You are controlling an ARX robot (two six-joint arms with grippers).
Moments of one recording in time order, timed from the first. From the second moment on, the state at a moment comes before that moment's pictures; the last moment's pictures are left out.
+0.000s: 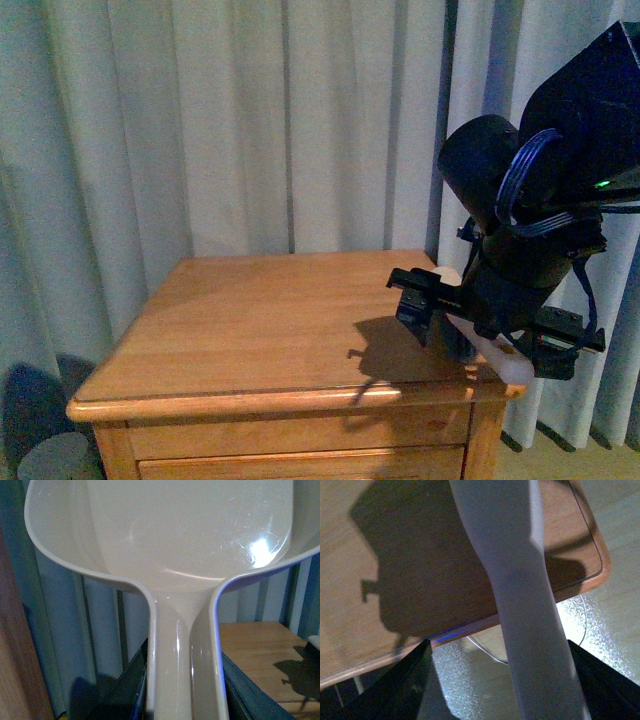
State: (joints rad) left arm 0.00 0.33 0.24 0.33 0.05 0.06; right arm 0.41 2.05 1.53 -0.45 0.13 0.66
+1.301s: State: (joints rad) left arm 0.00 0.33 0.24 0.33 0.05 0.06; right arm 0.47 0.87 0.55 0.21 0.49 0.02
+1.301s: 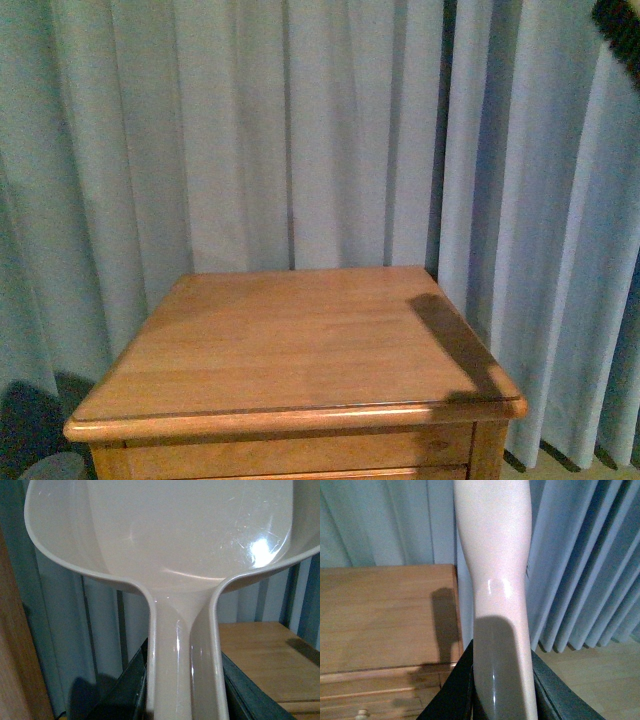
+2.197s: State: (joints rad) left arm 0.00 0.33 0.24 0.33 0.05 0.06; right arm 0.46 0.65 0.46 0.14 0.57 0.03
